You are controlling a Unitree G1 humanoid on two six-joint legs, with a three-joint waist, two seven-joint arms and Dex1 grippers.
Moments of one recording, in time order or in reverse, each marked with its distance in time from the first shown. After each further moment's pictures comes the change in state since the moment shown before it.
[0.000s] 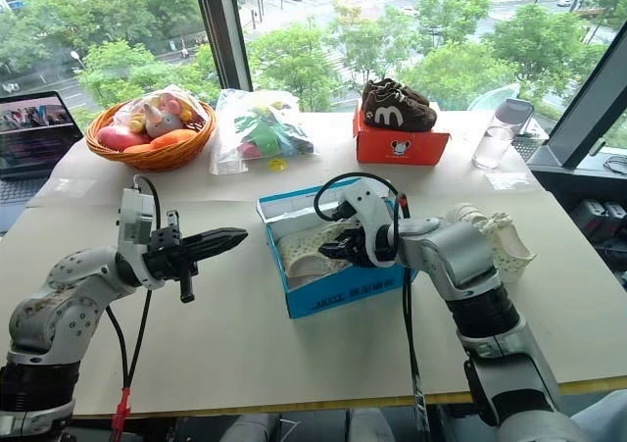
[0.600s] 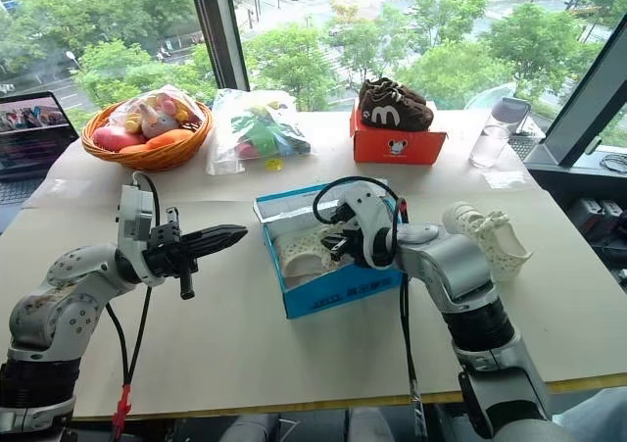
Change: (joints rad) left arm -0.004 0.003 -0.001 0.001 0.001 0.000 -0.001; right arm 0.053 0.125 -0.223 -0.071 0.110 -0.037 0.012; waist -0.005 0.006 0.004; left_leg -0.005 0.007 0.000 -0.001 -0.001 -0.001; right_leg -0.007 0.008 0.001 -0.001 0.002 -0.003
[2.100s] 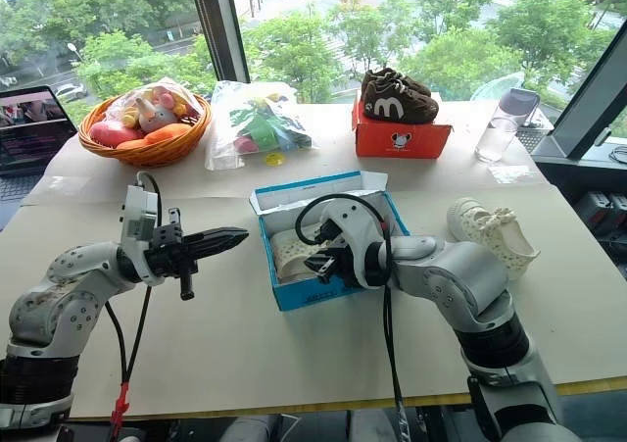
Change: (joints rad) left arm -0.012 0.019 -0.021 0.018 0.015 0.000 -0.015; right arm -0.078 -0.274 0.301 -0.260 0.060 0.157 -0.109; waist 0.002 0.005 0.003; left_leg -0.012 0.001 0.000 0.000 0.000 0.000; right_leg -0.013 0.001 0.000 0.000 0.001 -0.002
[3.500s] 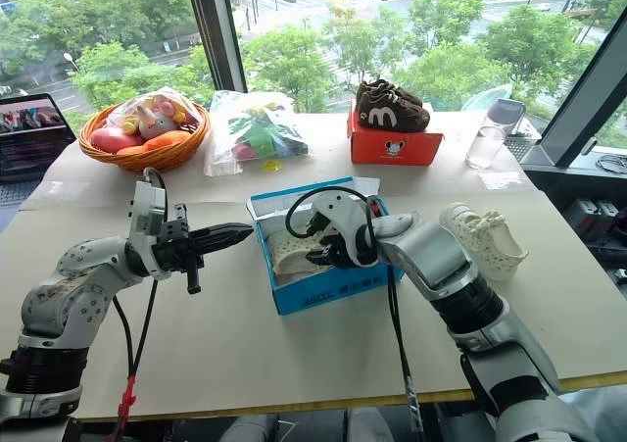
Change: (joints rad) left arm -0.068 -0.021 -0.027 0.056 0.030 -0.022 -0.010; right arm -0.042 0.134 0.119 0.319 -0.286 -0.178 0.187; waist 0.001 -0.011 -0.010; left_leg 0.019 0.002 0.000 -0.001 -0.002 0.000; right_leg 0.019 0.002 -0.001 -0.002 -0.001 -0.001
